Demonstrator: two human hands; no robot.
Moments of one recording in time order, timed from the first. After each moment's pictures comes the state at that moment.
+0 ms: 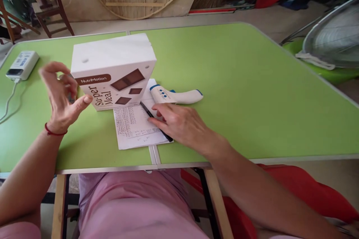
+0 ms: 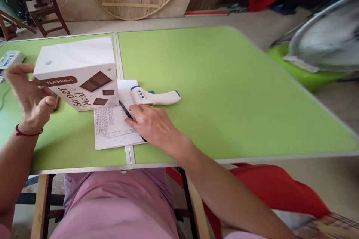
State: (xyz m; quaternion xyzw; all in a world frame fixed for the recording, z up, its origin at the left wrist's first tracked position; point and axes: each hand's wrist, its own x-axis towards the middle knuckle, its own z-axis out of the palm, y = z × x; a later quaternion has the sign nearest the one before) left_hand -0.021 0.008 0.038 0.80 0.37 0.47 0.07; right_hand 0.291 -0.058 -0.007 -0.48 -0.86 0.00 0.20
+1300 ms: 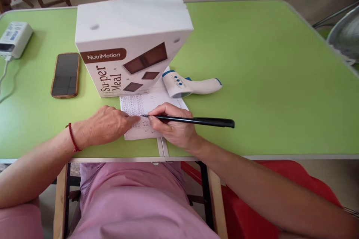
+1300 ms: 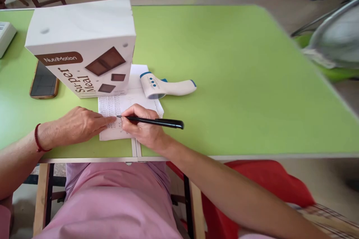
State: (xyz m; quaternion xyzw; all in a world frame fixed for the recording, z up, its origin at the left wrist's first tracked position) left_hand 0.035 -0.046 0.028 0.96 0.25 -0.08 0.05; right_hand 0.248 -0.078 -0.021 -0.49 -0.71 0.26 0.43
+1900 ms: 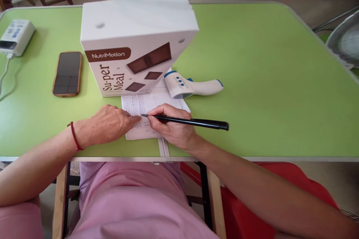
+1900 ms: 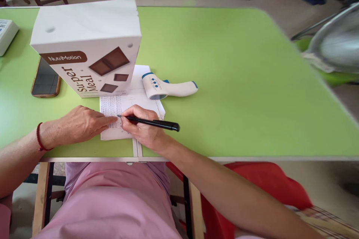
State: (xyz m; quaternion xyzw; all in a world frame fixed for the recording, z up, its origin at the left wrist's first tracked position) left_hand 0.035 -0.047 0.028 0.96 0.26 -0.09 0.04; right_hand 0.248 -0.078 -0.026 -0.49 -0.73 0.25 0.41
